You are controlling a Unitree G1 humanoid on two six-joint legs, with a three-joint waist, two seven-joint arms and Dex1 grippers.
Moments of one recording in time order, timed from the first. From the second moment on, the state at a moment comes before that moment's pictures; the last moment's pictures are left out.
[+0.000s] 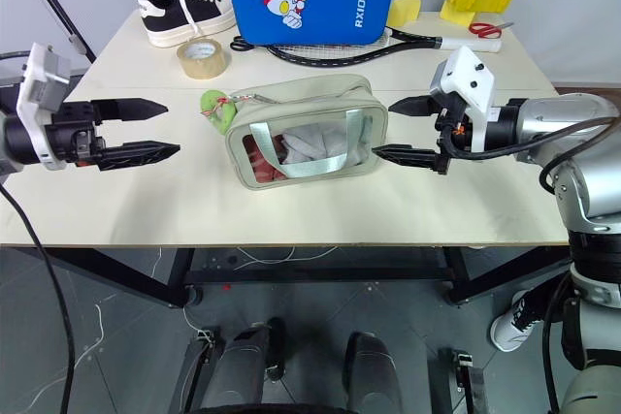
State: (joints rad) left arm -0.60 1.02 0.22 -0.04 -0.66 0.71 -1.21; right arm -0.70 -0.95 -0.06 -0.17 0.49 0.69 1.11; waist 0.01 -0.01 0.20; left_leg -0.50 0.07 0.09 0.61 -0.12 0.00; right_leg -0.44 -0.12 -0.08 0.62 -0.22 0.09
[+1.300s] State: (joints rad) left arm -0.57 1.00 0.27 -0.05 -0.73 0.68 -1.23; right arm -1.29 -0.58 0.49 0.41 0.03 0.48 1.19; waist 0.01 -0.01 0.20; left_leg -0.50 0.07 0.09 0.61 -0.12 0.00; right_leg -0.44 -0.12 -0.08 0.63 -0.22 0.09
